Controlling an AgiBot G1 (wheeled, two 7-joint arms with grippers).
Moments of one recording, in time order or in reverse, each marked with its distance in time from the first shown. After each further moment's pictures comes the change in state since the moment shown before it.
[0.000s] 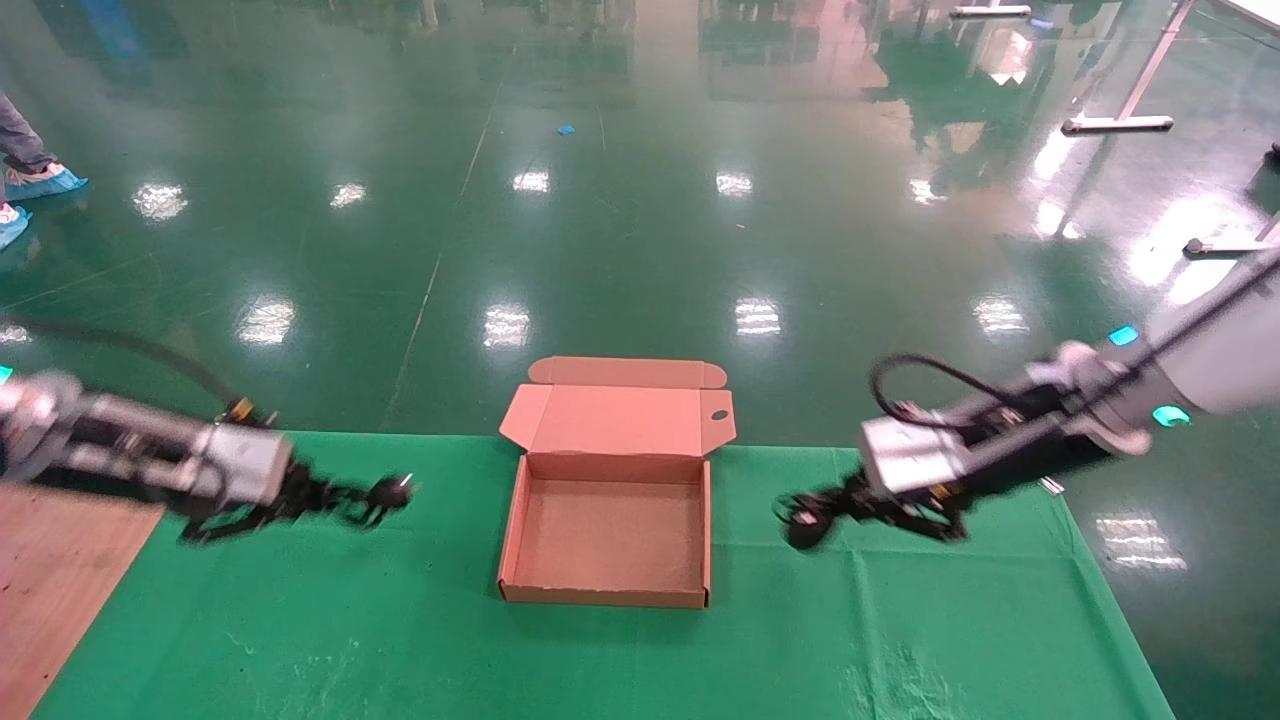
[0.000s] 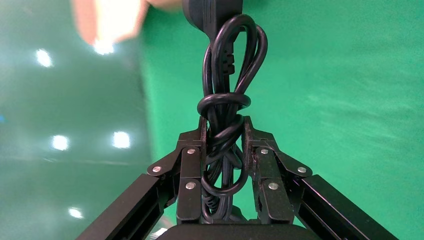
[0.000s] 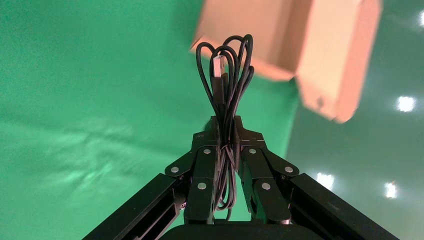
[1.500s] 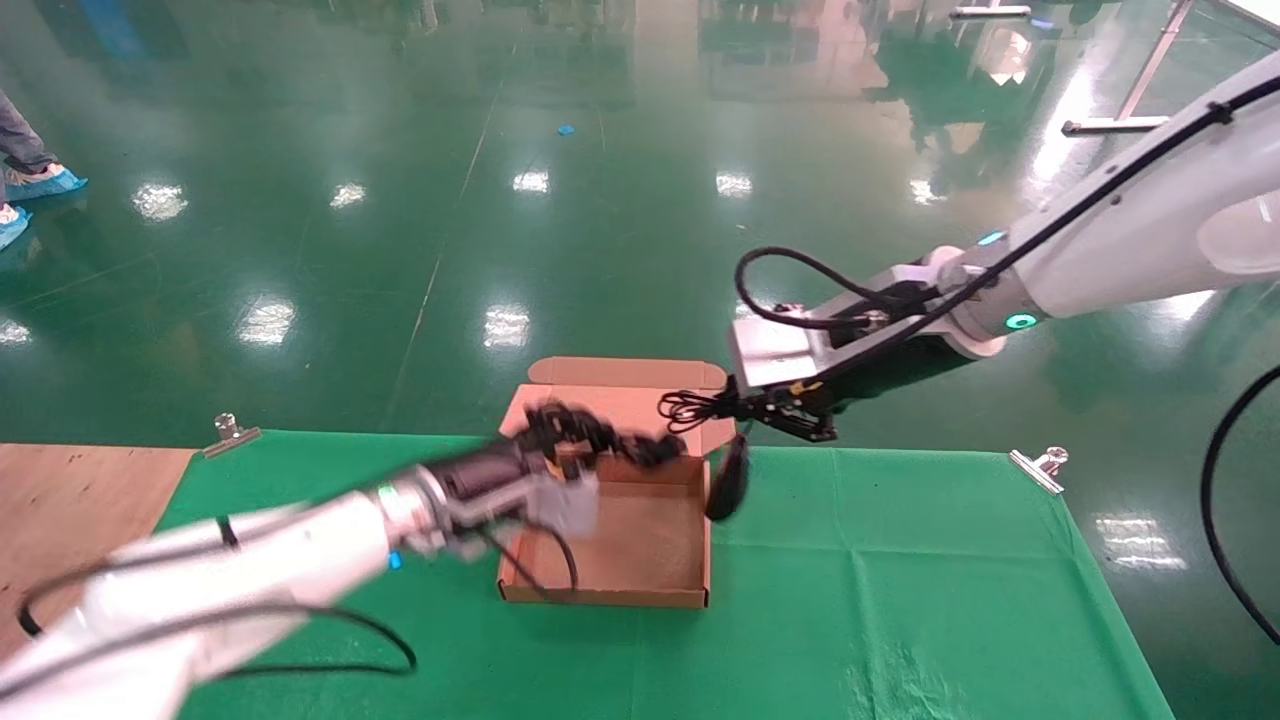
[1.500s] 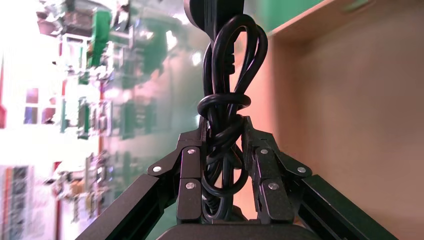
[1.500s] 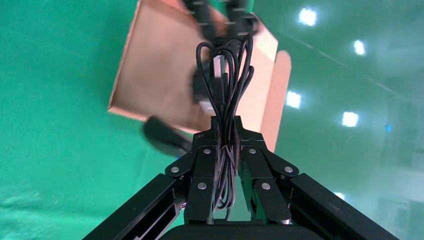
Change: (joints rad) left arm 0.566 0.297 -0.259 -0.295 -0.373 -0.655 0.497; right arm 0.060 -0.102 -0.078 0.035 0.154 0.096 0.095
